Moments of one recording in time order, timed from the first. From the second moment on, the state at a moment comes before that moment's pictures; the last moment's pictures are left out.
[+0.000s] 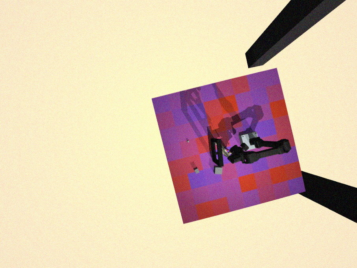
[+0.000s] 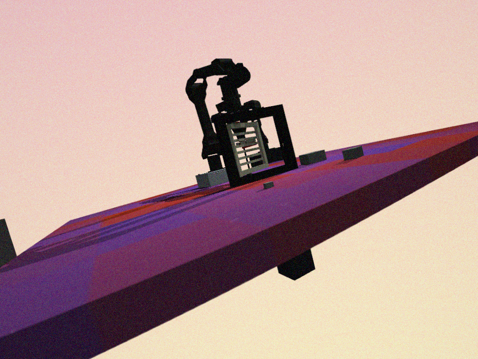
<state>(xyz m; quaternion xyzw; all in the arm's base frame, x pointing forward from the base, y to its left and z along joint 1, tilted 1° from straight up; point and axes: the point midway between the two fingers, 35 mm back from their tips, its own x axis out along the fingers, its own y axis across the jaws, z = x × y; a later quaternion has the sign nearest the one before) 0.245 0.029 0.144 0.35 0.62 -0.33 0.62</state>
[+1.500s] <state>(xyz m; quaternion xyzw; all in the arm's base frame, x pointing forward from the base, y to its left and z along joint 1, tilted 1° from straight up) 0.201 -0.048 0.142 0.14 0.69 -0.14 0.70</state>
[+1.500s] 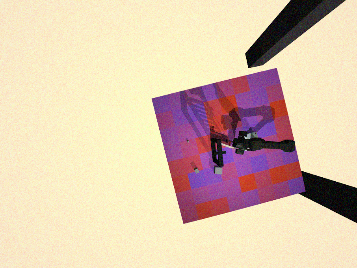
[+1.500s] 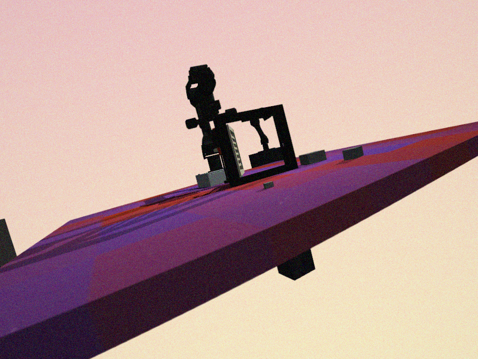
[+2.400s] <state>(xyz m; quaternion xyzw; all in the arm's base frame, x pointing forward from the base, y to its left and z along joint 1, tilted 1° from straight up) 0.198 -0.099 0.142 0.02 0.70 -0.02 0.72</state>
